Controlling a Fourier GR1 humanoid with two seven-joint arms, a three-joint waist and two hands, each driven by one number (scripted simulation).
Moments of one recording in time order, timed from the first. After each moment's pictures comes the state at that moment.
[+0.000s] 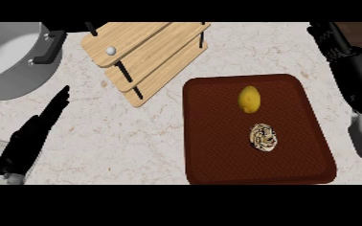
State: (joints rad) left arm 0.04 0.59 -0.19 -1.67 0.10 0.11 0.16; right arm -0.37 -0.53 0.07 -1.63 -0.09 0.00 0.08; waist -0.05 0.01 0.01
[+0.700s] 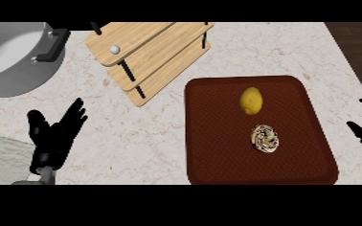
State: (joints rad) left arm 0.01 0.35 -0.11 -1.43 0.29 0.15 0.25; right arm 0.04 -0.61 -0.24 -1.36 -0.14 0.04 -0.16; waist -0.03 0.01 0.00
